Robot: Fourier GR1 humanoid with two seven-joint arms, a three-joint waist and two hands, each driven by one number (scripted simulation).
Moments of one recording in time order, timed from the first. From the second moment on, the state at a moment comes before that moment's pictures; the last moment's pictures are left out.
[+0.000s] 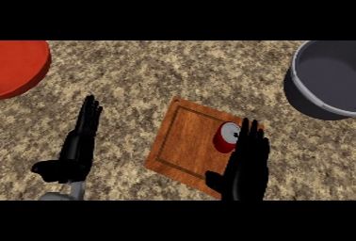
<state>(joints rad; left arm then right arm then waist) -0.02 0.23 -0.24 -1.57 0.20 0.33 -0.16 -0.05 -0.01 0.64 -1.71 1.43 -0.23 1.23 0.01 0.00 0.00</state>
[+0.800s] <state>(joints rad) 0.00 0.21 -0.22 -1.59 0.18 0.32 -0.15 -0.16 -0.01 0.56 -1.58 1.50 -0.27 1.18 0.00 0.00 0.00</state>
